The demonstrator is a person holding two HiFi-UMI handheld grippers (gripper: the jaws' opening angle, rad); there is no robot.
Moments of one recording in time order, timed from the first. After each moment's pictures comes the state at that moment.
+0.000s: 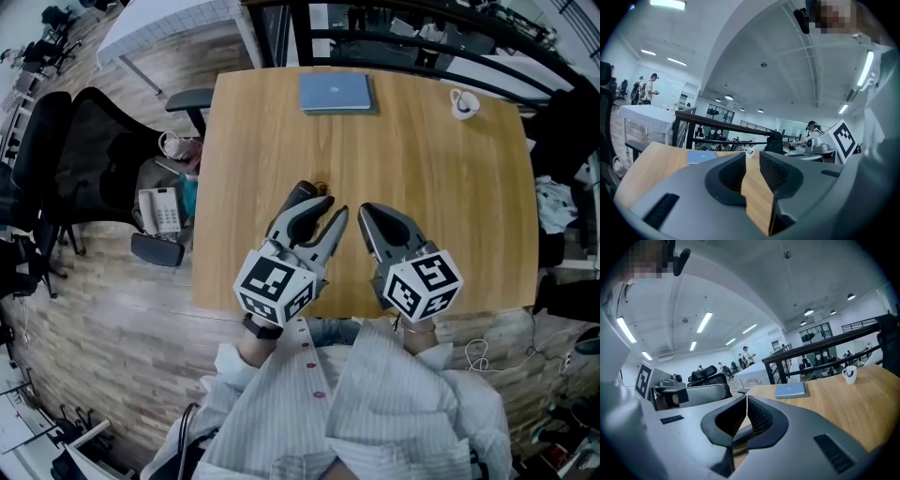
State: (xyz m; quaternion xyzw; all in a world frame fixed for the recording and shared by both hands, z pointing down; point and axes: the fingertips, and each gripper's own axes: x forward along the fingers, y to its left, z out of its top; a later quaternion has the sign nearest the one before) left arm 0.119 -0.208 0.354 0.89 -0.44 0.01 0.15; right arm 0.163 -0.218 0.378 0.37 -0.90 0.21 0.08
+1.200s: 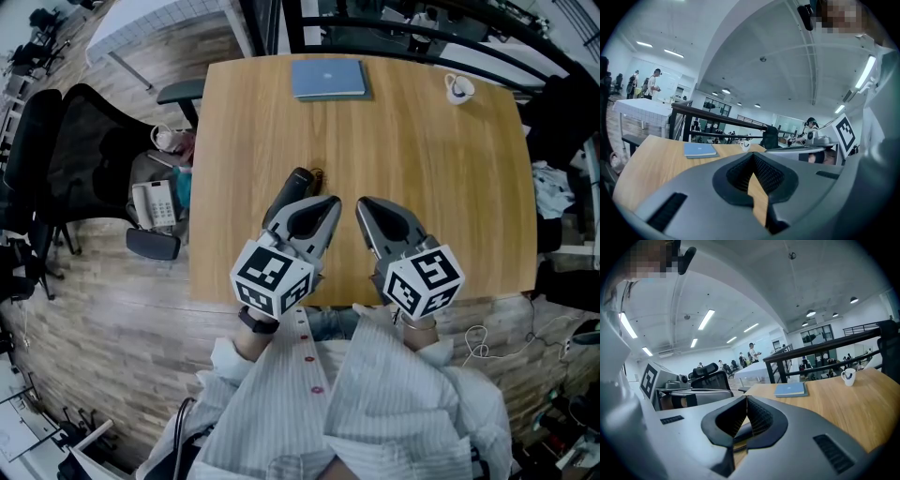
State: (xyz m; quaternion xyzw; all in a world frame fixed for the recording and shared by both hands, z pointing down) left arm 0.130 -0.195 0.372 0.89 -0.41 0.03 0.18; right arm 0.168 -0.202 0.377 0.37 -0.90 0.20 0.10
